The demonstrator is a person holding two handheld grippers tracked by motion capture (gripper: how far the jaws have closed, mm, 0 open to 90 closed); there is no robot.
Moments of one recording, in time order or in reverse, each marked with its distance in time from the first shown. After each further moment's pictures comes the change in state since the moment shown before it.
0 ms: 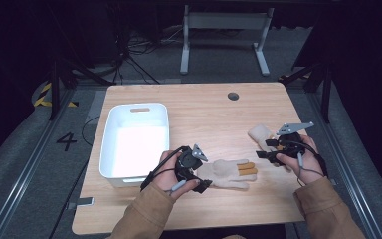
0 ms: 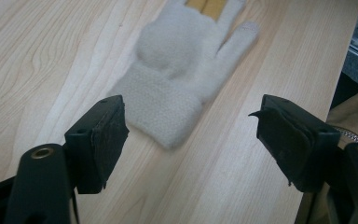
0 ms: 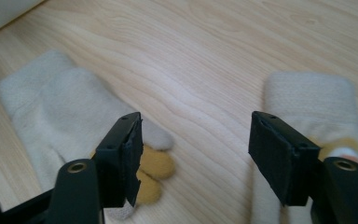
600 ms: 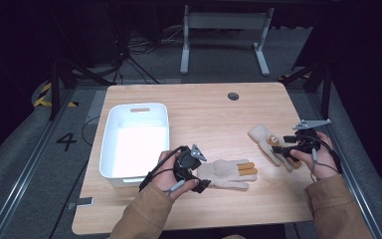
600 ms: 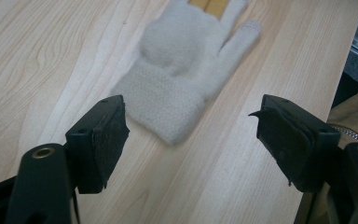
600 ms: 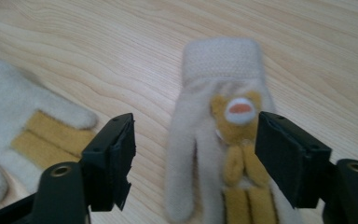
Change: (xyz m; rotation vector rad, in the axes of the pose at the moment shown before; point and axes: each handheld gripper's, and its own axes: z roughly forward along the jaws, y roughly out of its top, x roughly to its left) left arm 0.001 -0.002 -0.002 0.003 0.005 -0.003; right arm -0.047 -0.021 -0.017 0.020 -0.105 0.089
